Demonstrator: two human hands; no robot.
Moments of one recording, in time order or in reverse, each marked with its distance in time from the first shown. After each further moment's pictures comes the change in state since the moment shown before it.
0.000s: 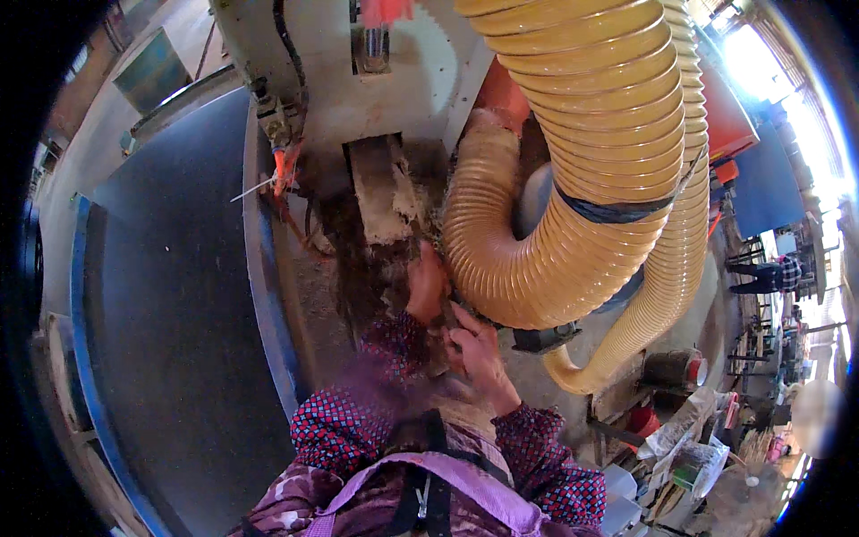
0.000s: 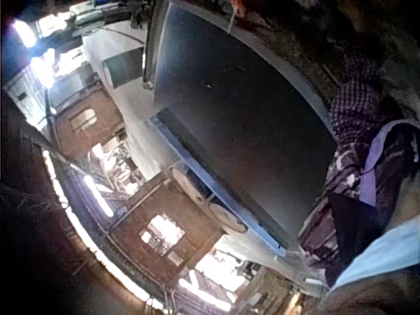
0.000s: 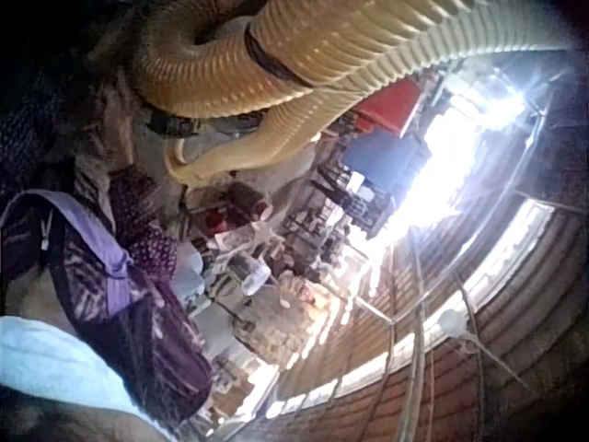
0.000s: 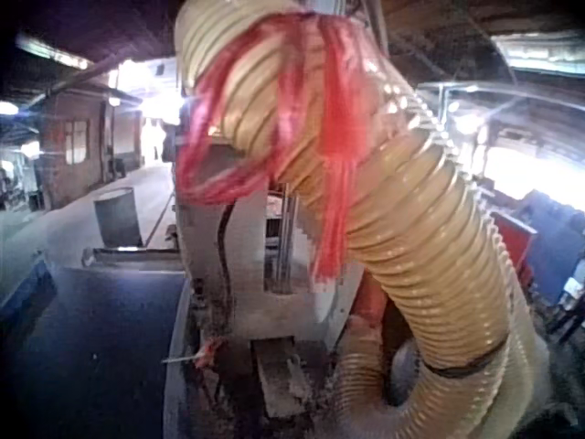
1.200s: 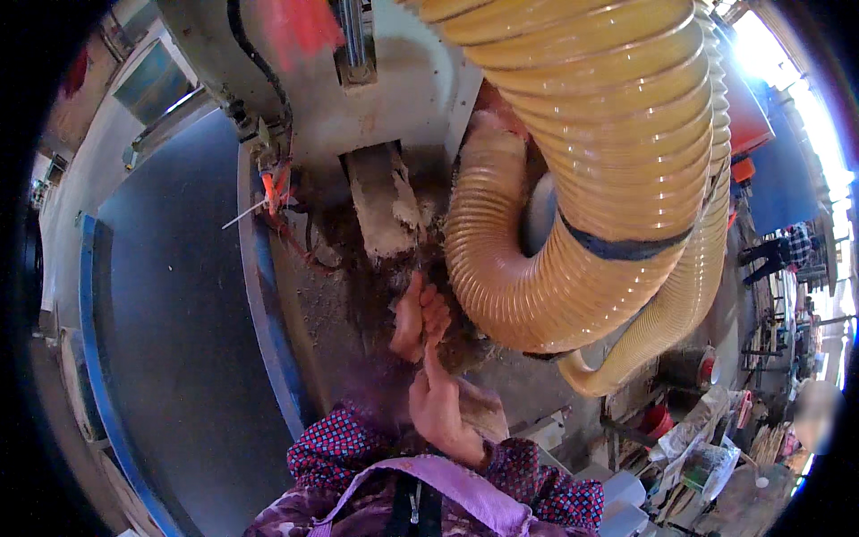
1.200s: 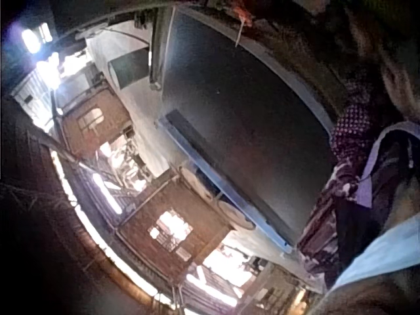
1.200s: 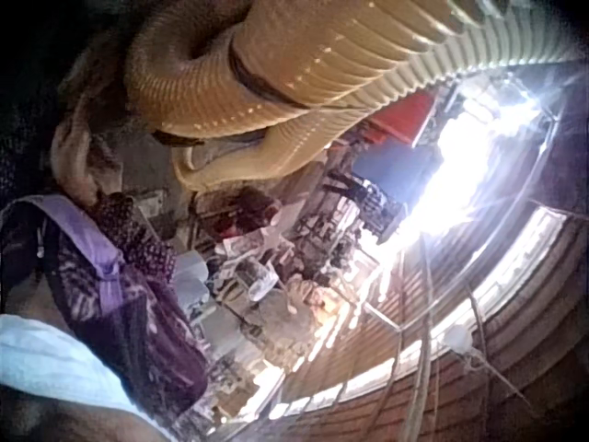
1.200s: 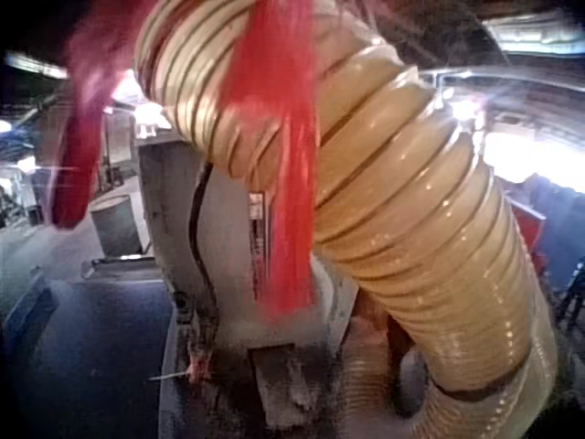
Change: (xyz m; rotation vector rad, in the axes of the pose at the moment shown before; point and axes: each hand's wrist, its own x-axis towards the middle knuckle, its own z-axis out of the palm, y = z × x) left_hand -0.024 0.005 -0.039 -0.498 -0.394 -0.276; right_hand -0.049 0.006 0.065 -0.904 0.208 -0.453
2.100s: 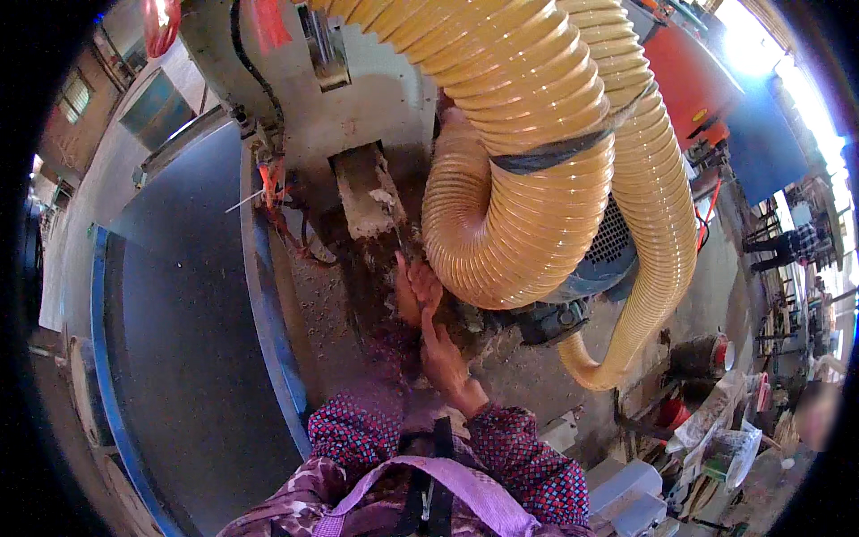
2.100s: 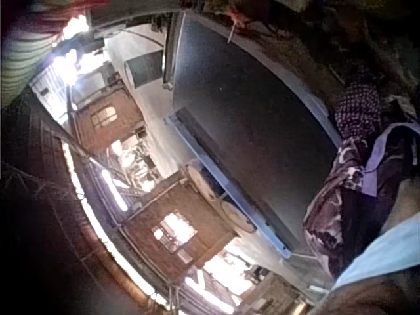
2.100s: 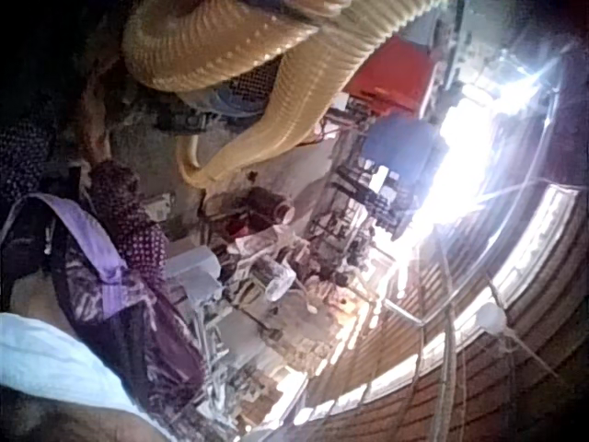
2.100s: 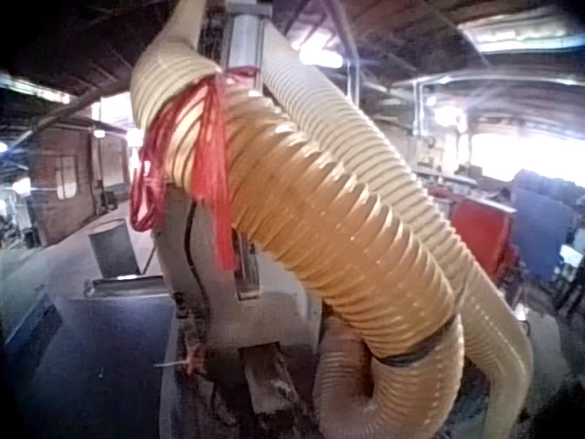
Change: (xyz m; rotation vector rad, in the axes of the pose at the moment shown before) left_hand 0.060 -0.044 -0.050 -0.327 -0.401 0.204; right_hand 0.023 0.130 0.050 -0.148 -0.002 -0.279
